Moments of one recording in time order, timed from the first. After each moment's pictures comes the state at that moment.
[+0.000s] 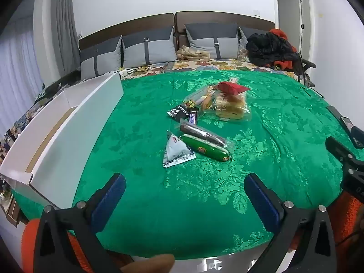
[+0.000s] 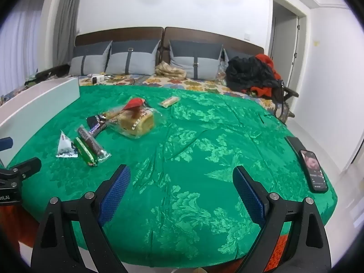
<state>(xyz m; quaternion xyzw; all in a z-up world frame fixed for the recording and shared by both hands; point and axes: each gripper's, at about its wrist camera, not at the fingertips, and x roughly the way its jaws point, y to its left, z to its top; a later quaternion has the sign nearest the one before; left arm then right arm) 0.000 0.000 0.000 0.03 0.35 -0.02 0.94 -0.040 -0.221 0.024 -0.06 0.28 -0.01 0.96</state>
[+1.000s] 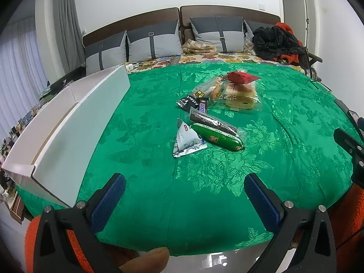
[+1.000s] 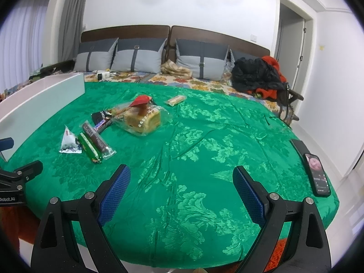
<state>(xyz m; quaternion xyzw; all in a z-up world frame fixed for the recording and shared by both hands) 0.001 0.010 -0.014 0.05 0.36 0.01 0.93 -0.038 -0.213 0.017 -0.08 0.28 0.01 0.96</state>
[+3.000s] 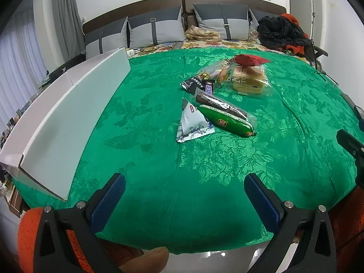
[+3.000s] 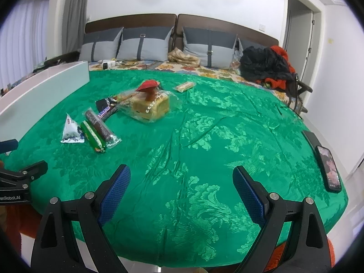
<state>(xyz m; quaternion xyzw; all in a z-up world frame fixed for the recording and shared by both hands) 0.017 0.018 -0.039 0.04 0.40 0.01 0.92 -0.024 -0.209 -0.001 -0.07 0.32 0.03 0.95</state>
